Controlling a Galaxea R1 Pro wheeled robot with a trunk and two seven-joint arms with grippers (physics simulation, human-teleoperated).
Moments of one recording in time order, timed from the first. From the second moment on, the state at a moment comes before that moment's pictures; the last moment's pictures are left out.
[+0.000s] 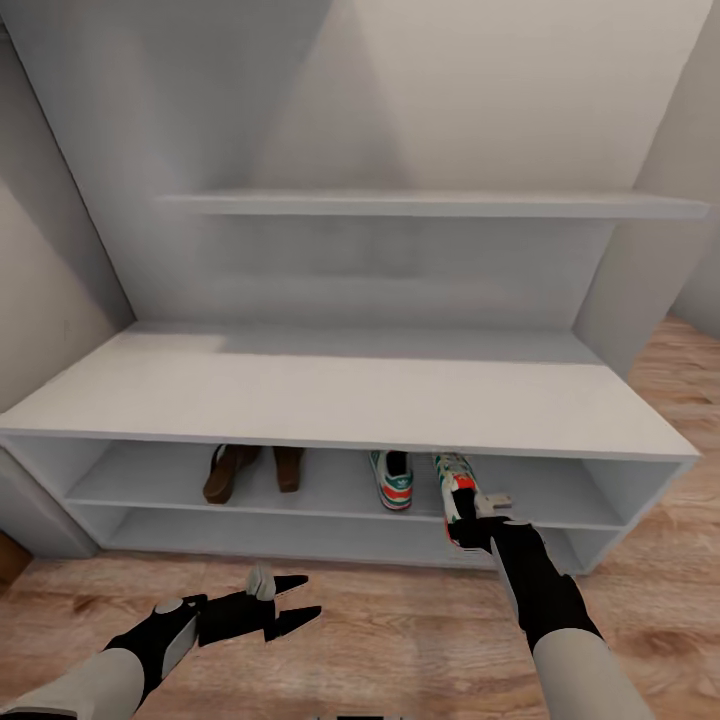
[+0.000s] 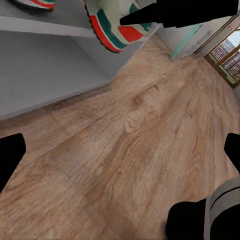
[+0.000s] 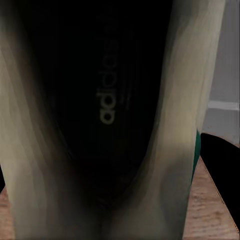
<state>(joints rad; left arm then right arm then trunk) -0.67 0.11 -0.09 -0.19 0.17 -0.22 -1.28 -0.60 0.08 -0.21 -0.88 0.34 0.57 0.16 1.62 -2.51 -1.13</state>
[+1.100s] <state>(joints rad) -0.67 0.10 -0.09 -0.19 0.17 -0.22 -1.28 -0.60 0.08 -0.22 -0.89 0.35 0.57 0.16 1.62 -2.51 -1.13</state>
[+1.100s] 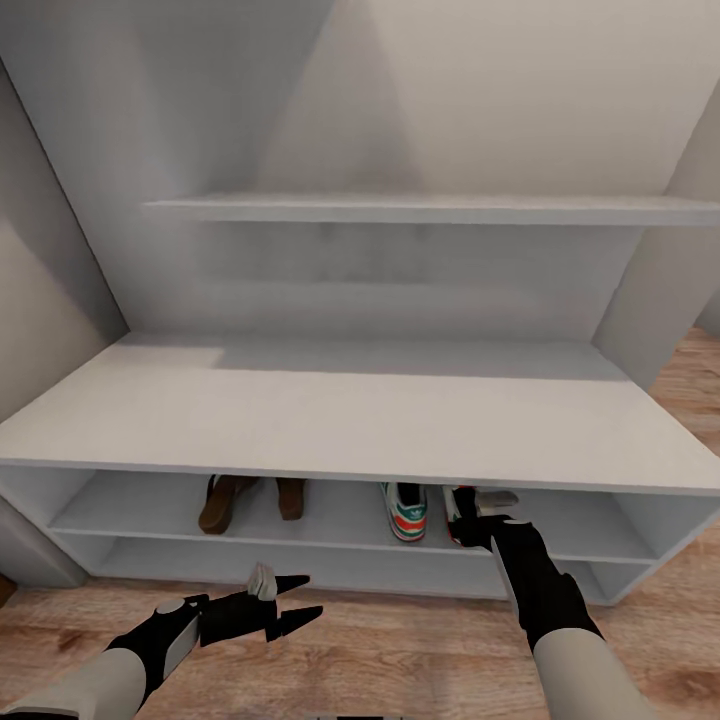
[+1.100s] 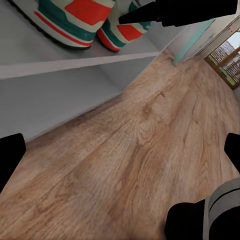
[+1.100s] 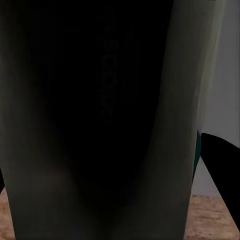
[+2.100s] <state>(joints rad) -0.67 0.04 -0.17 -0.14 0.16 -0.23 -1.28 -0.60 0.08 -0.21 -0.89 0.34 0.57 0.16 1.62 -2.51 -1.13</state>
